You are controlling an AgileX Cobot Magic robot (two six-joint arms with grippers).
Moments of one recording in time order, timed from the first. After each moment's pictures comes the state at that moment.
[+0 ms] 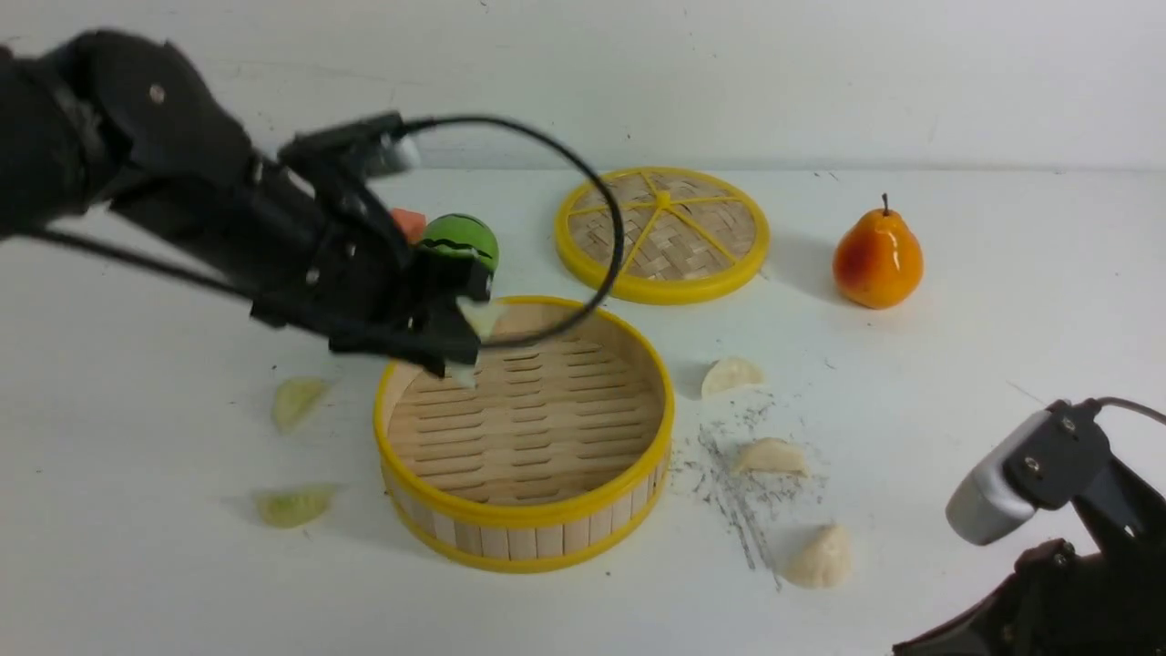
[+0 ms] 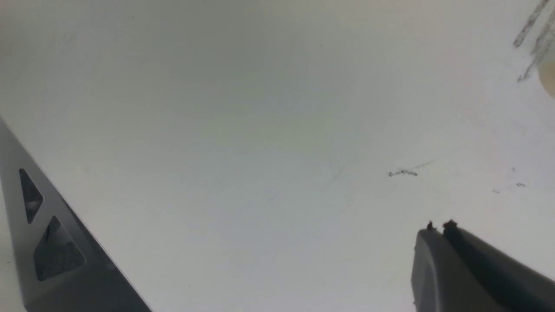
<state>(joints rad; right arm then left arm) 0.29 1.09 -0.60 0.74 0.75 -0.75 -0.29 1.66 -1.40 -0.42 0.84 0.05</state>
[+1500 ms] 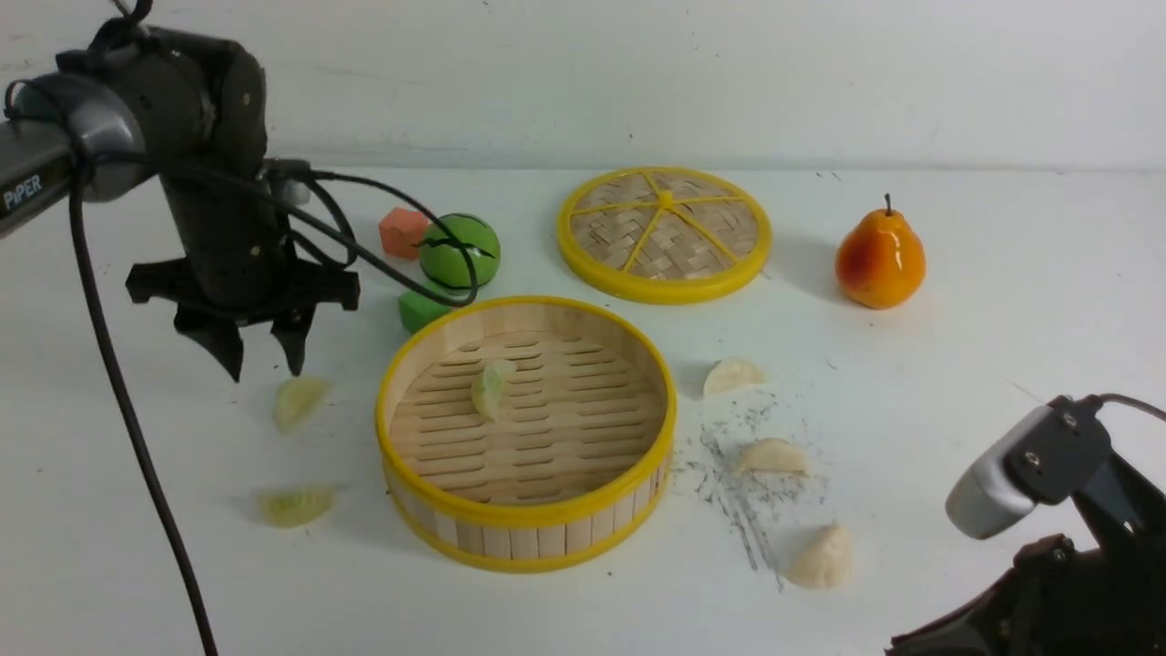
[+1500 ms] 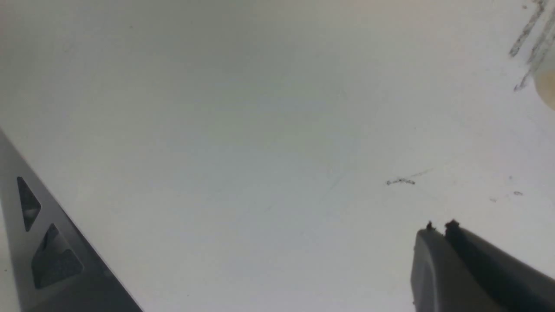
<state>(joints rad) 0.29 1.09 -0.60 0.75 0.73 -0.75 -0.13 2.12 -1.83 0.10 1.18 -0.20</state>
